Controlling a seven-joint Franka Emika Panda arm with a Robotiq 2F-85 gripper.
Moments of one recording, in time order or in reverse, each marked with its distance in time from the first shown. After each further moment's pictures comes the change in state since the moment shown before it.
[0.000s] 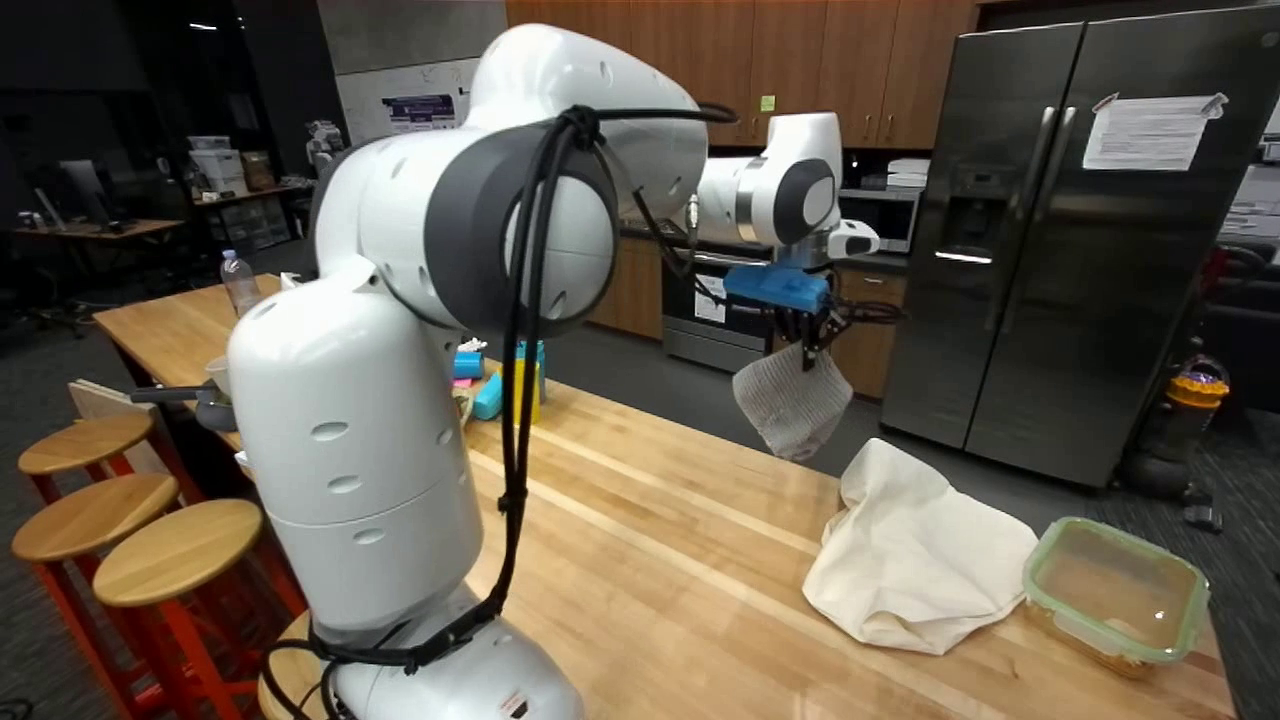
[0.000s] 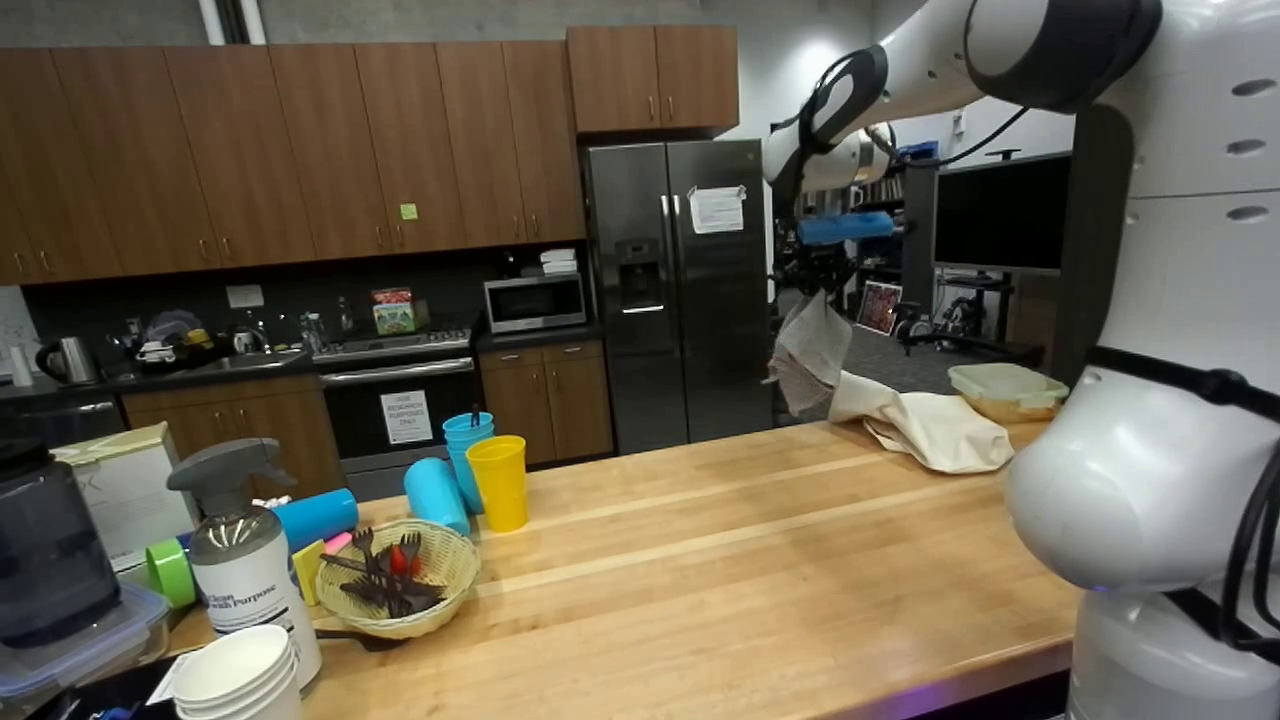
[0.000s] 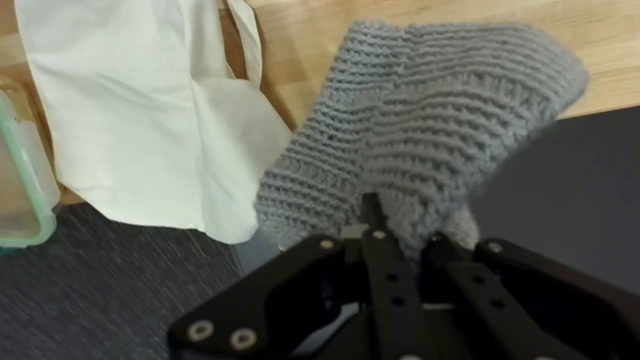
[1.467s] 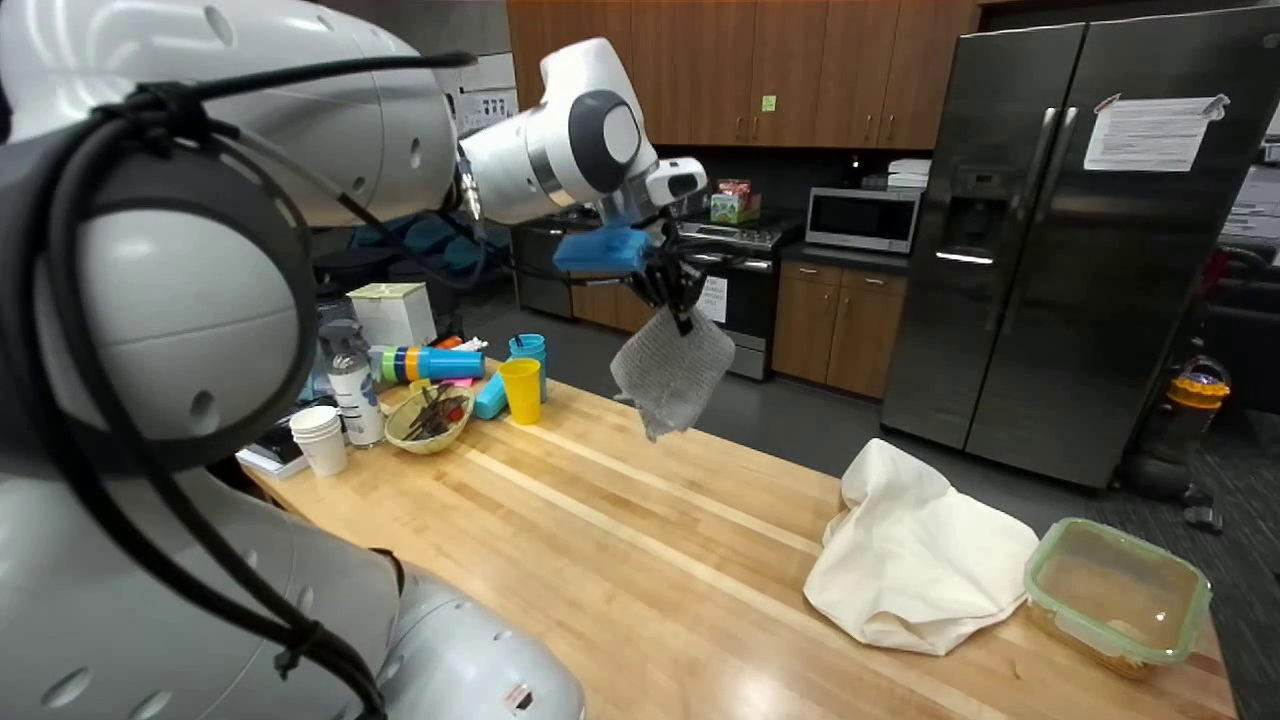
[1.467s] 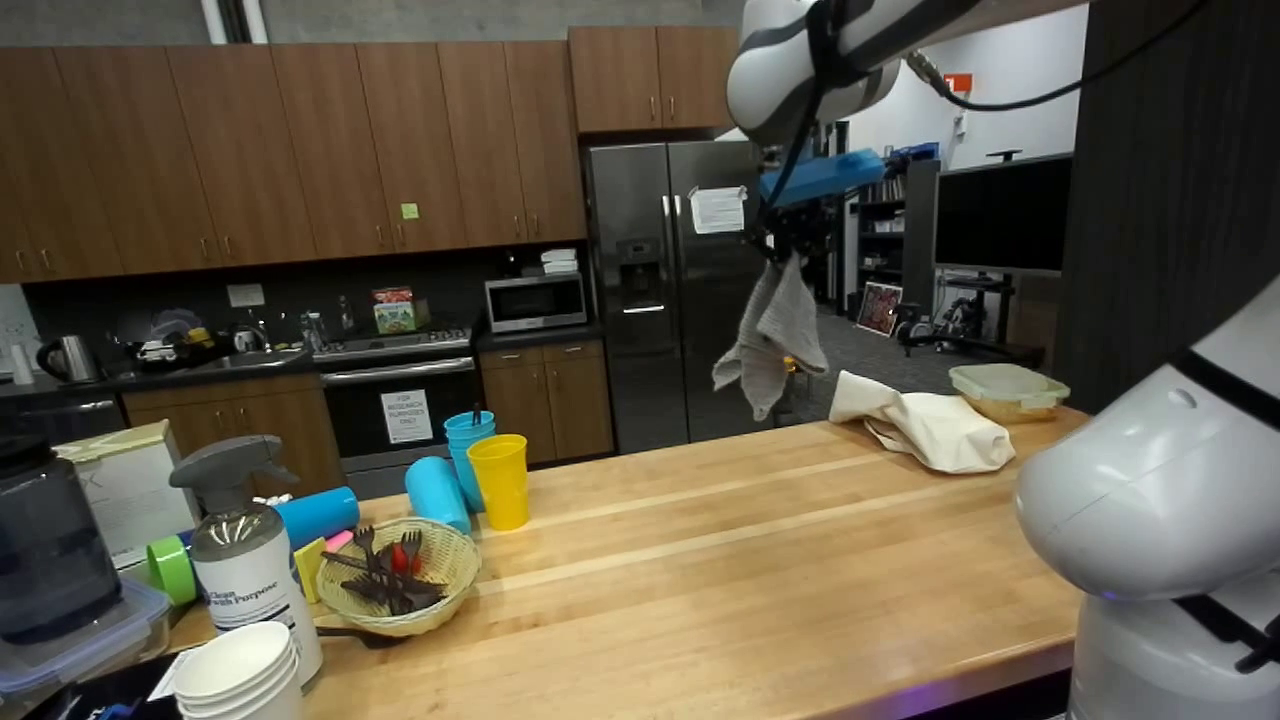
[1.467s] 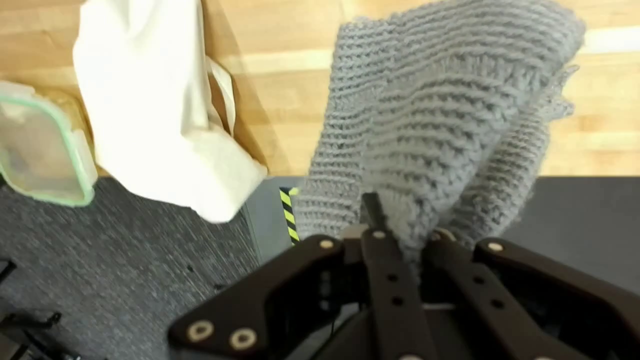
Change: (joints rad) arm 0.070 -0.521 0.230 -0.369 -0.130 -0.062 0.223
